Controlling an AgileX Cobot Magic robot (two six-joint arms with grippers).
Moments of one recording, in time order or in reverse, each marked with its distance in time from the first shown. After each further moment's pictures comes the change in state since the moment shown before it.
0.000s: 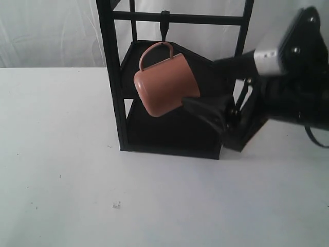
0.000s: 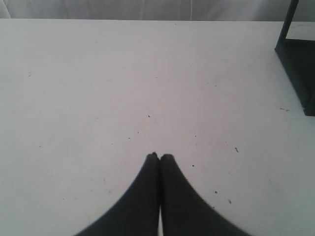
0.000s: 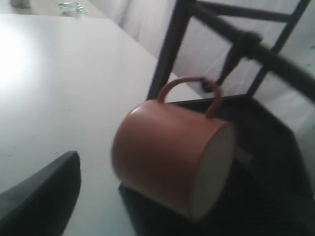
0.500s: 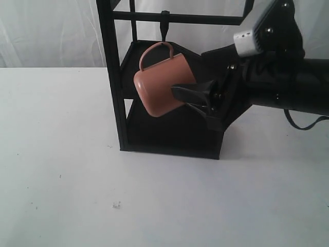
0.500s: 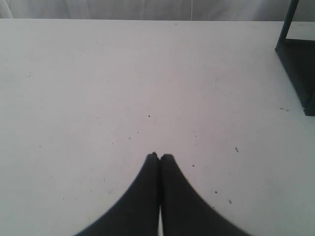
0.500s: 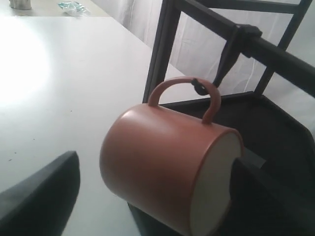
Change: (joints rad) left arm 0.000 0.000 0.000 0.000 0.000 0.000; right arm 0.000 0.133 -0.081 0.019 0.028 0.000
